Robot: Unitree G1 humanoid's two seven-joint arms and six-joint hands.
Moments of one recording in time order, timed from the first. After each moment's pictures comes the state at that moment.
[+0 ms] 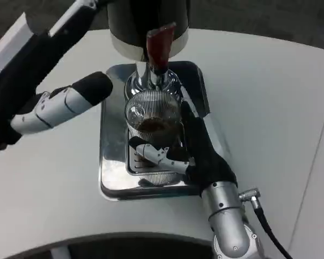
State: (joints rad) left arm -0.41 0.59 0.27 -0.10 -0.17 -0.54 -0.55; right arm -0.51 0.08 0.25 0.32 -0.39 -0.04 -0.23
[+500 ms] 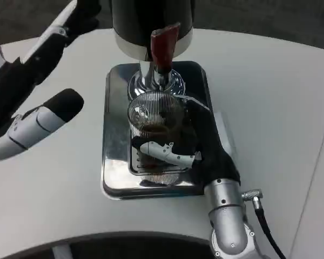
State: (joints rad) left arm -0.23 0.61 0.34 -0.20 -0.23 -0.46 -0.55; right arm -0.54 0.10 0.21 0.40 -0.35 -0.12 -0.35
